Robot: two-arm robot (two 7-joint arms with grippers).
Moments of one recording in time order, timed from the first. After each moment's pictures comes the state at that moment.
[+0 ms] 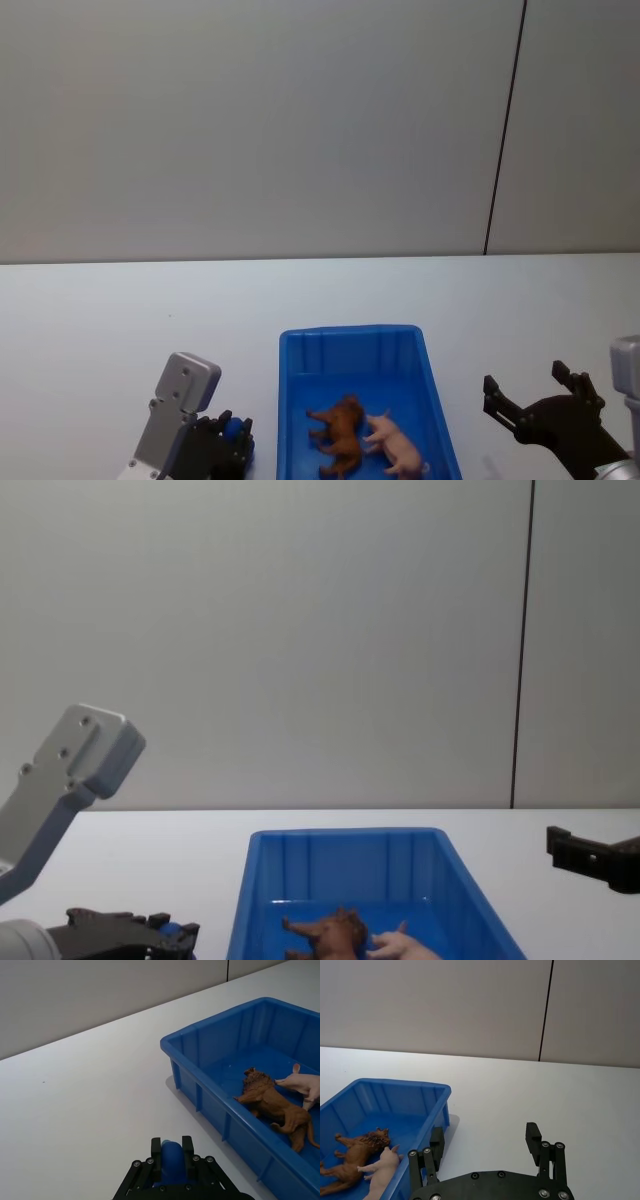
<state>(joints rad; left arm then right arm) -0.15 0.42 0.40 -1.52 -0.31 0.26 -0.03 -0.04 0.24 -0.22 -1.70 0.24 0.14 0.03</state>
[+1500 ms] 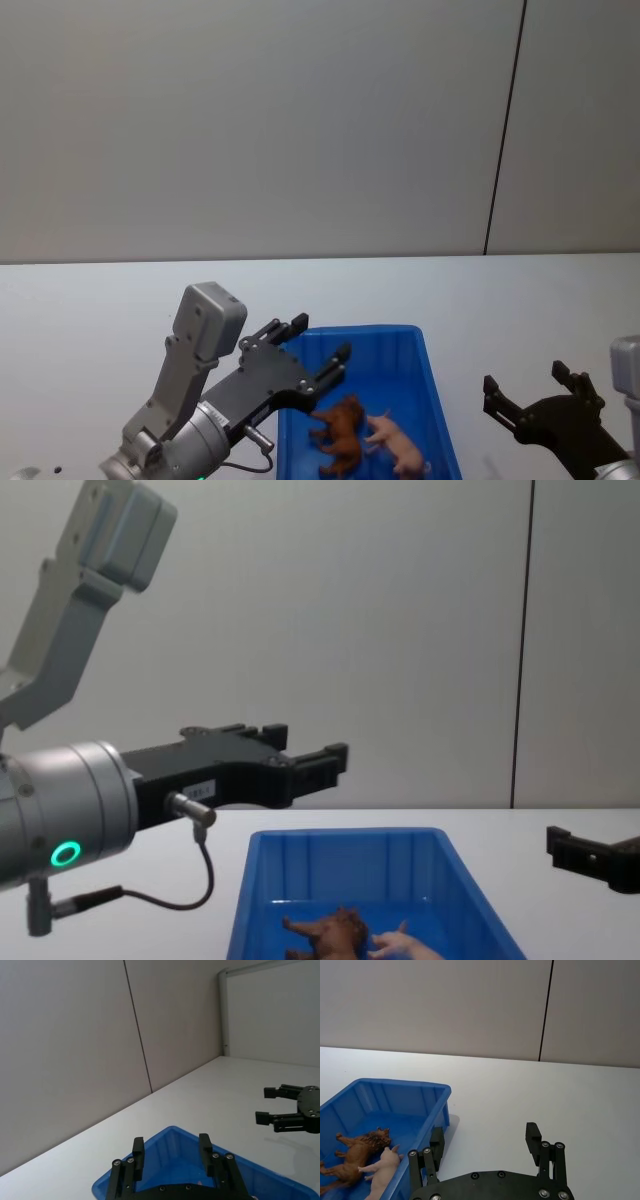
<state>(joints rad) -0.20 0.41 0.38 -1.65 -0.33 0.08 -0.32 -0.04 0.24 -0.22 -1.70 0.24 0.14 0.03</state>
